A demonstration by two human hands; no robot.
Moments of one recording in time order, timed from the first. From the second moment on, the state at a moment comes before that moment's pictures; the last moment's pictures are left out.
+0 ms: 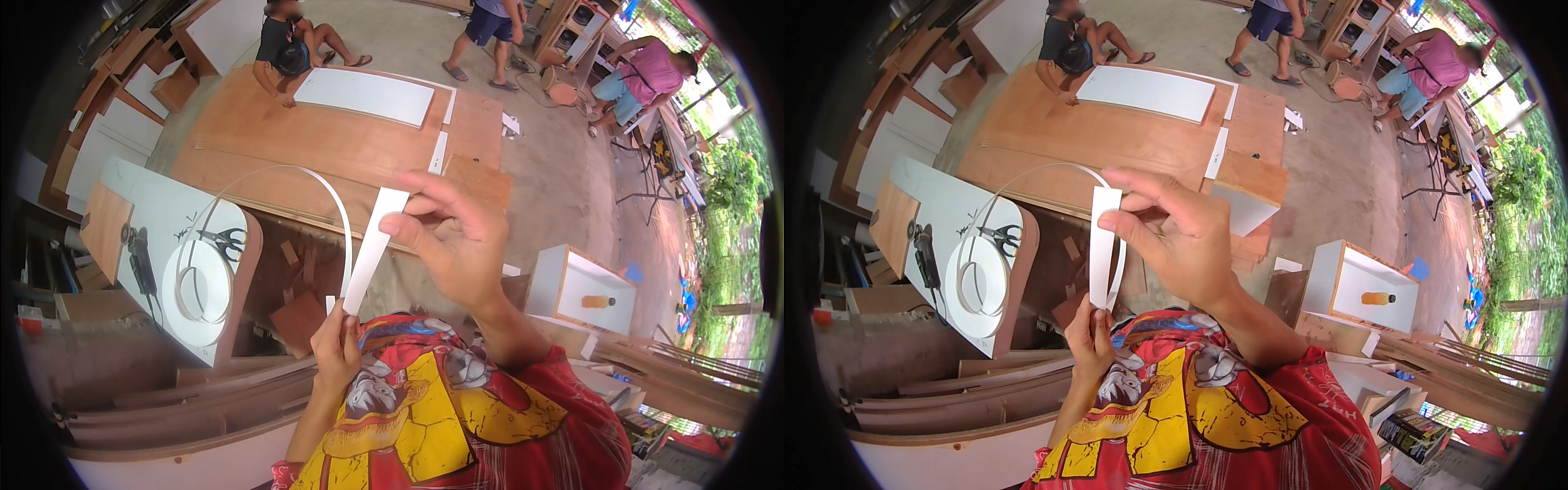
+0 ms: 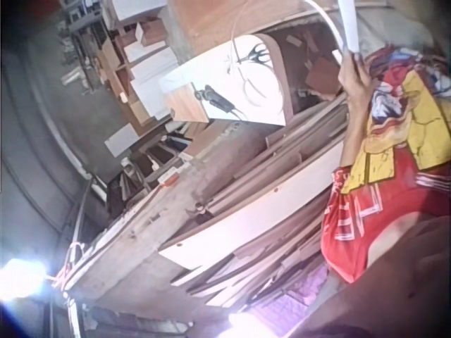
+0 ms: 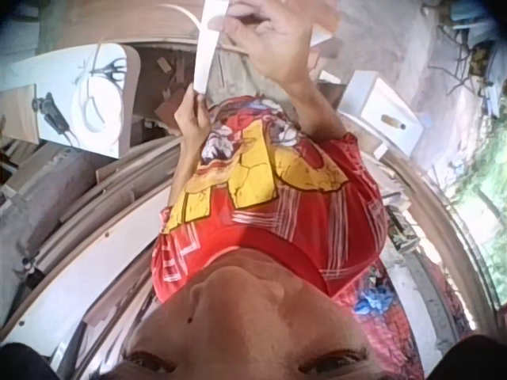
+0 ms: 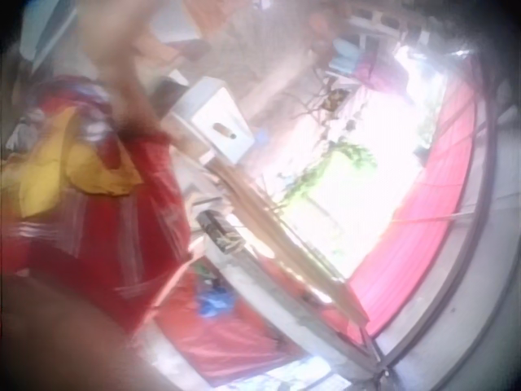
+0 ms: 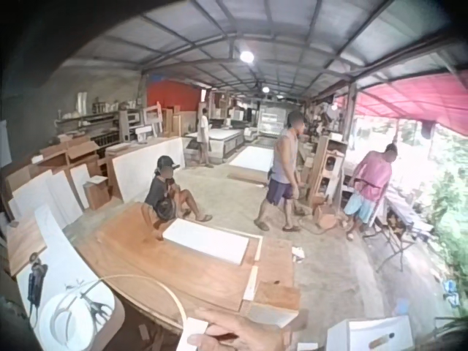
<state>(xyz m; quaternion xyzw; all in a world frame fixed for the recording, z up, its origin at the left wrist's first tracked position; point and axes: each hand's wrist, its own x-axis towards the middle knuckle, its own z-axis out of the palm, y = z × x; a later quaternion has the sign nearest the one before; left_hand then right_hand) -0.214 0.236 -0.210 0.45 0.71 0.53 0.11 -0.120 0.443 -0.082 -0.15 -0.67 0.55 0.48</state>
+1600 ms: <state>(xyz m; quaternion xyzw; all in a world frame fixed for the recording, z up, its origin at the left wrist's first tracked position) -0.242 0.214 -0.154 0.48 0.65 0.51 0.29 -0.156 0.437 -0.071 -0.14 -0.34 0.81 0.45</state>
